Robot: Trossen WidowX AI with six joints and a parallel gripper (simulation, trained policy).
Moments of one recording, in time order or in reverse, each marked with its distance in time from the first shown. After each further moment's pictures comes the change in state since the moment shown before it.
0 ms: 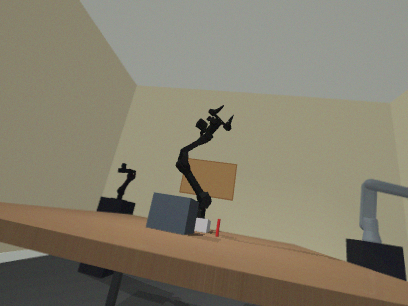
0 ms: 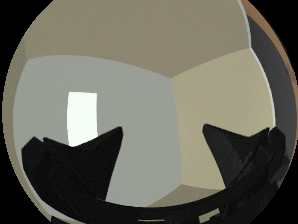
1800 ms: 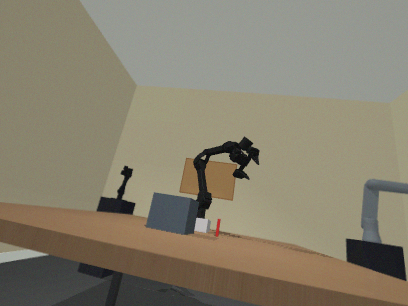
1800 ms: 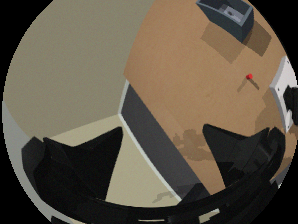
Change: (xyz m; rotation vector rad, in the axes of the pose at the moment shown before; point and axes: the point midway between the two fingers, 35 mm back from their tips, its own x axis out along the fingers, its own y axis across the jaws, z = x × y) arm -0.065 -0.365 0.234 -0.409 -0.643 -1.278
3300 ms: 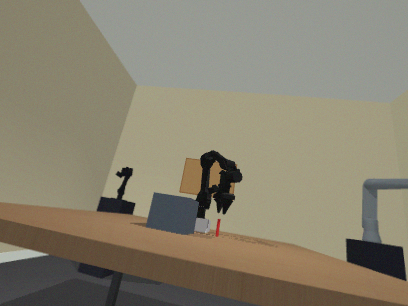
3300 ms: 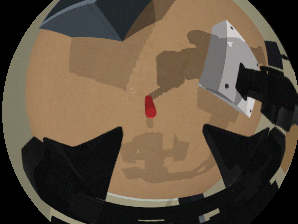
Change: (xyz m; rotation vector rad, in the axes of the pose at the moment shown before) arm 0.063 -0.221 0.081 0.301 -0.155 -0.884
